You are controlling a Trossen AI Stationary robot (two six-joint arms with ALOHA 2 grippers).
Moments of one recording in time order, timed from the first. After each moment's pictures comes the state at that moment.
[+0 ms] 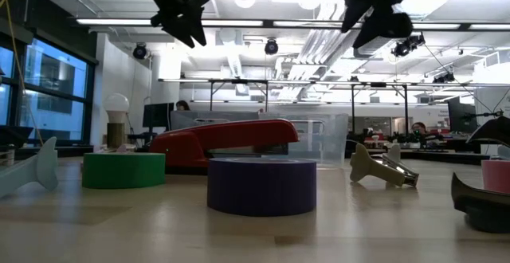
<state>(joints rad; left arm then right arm) 0.43 1.28 1.29 -0.70 -0.37 -0.11 -0.17 1.21 1.16 -0.89 -0.02 0.73</state>
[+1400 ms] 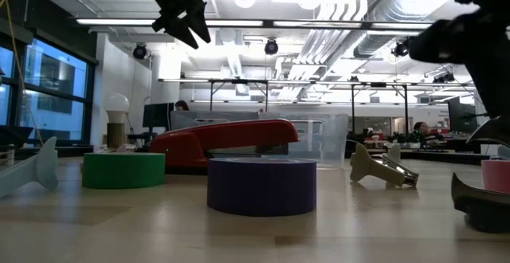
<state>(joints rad) 0.43 1.28 1.29 -0.71 -0.25 -0.22 0.61 1.73 1.16 -0.75 0.01 0.60</state>
